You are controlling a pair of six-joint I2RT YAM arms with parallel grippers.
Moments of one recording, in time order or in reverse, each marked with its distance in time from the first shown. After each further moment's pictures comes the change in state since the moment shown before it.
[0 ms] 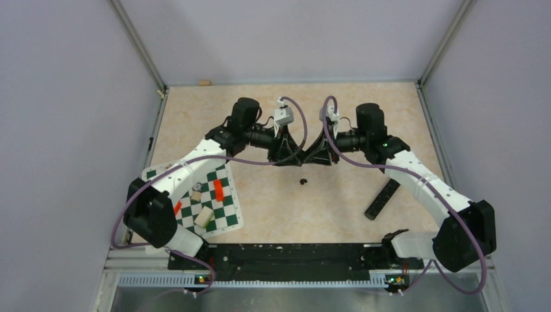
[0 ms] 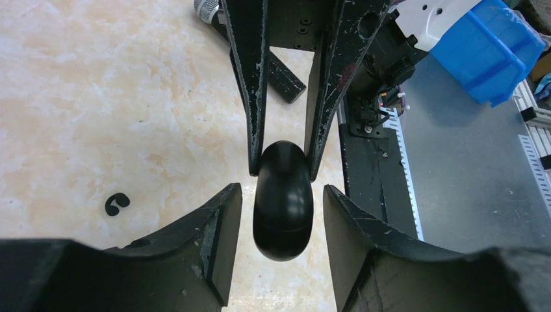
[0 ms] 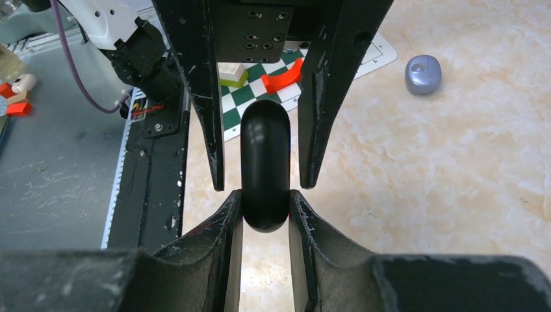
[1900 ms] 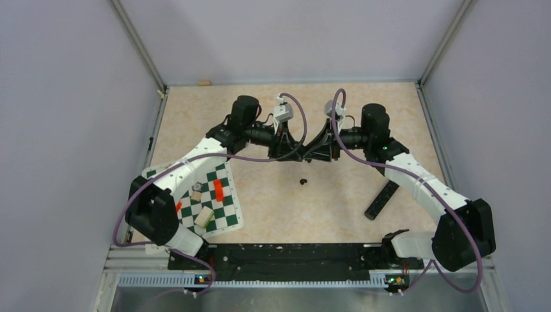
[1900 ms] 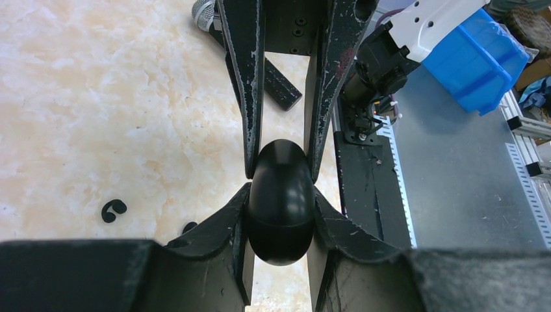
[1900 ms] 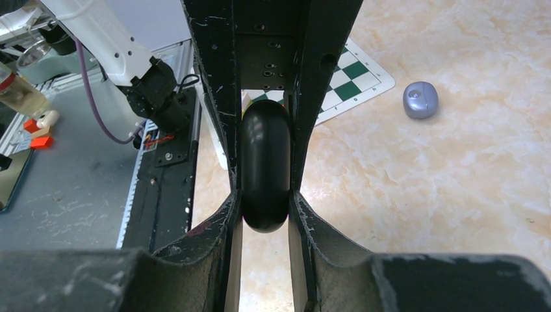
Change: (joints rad) left arm 0.006 0.021 0.011 0.044 0.029 -0.053; right arm -0.033 0.005 -0.073 0.276 -0.048 0.212
